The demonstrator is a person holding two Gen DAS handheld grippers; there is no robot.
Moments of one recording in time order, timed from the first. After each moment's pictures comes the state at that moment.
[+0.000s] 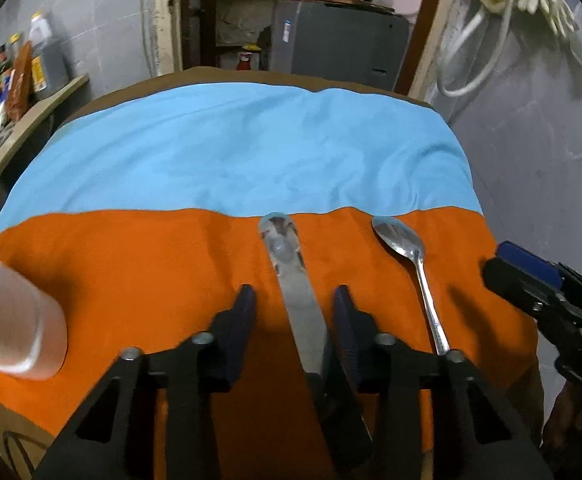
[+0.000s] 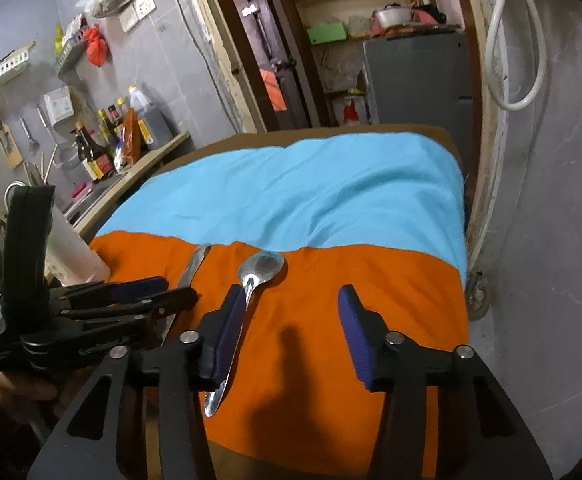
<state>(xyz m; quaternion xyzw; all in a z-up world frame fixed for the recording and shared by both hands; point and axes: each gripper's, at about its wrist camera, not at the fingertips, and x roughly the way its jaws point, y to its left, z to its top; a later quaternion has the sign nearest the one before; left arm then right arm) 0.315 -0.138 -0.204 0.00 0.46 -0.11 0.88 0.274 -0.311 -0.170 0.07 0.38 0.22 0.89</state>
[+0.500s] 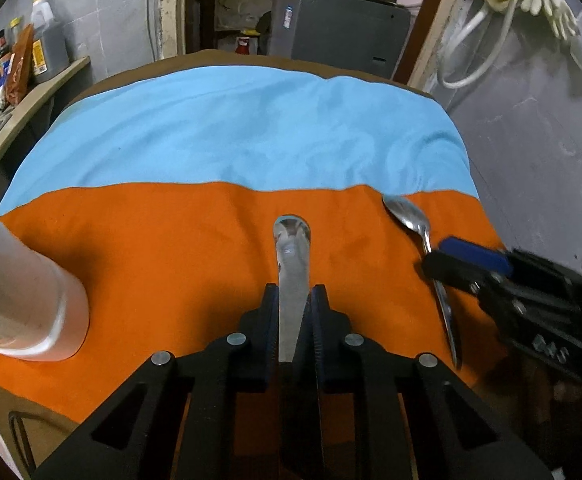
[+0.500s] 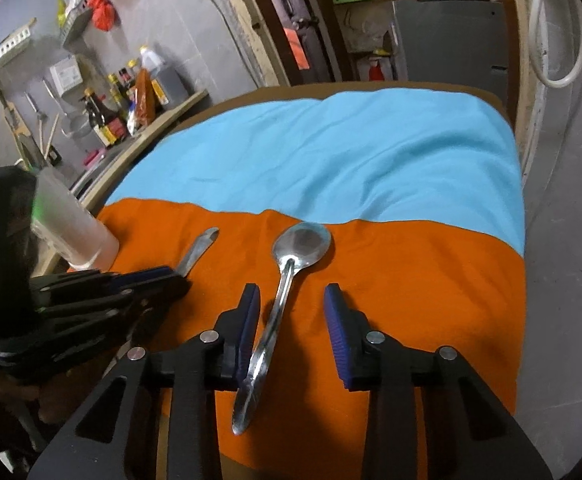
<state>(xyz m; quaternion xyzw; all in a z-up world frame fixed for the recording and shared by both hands) 0.304 -0.117 -0.200 -0.01 0.49 -0.12 0.86 0.294 -0.278 -0.186 0.06 0.45 0.26 0.85</state>
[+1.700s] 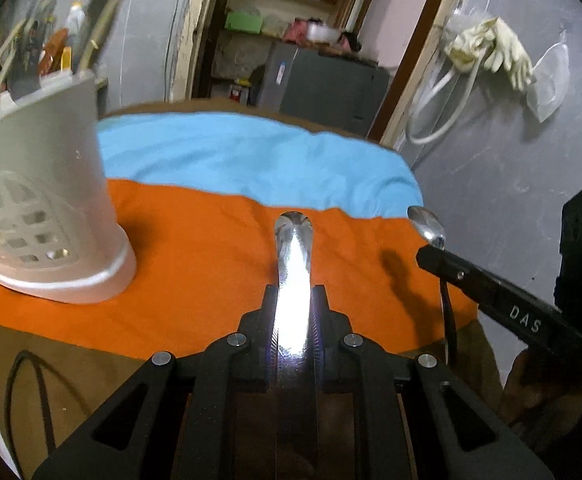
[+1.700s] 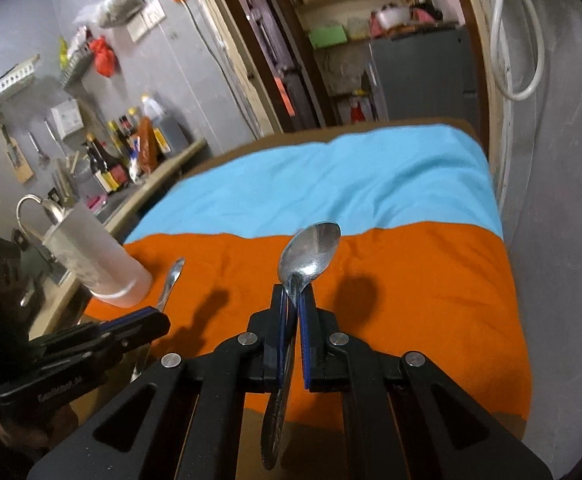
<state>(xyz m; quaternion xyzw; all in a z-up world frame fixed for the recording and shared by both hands) 0.231 -0.080 -0.165 -0.08 0.38 -0.15 0.91 0.235 -0.271 -0.152 0.11 0.36 0.22 0.90</state>
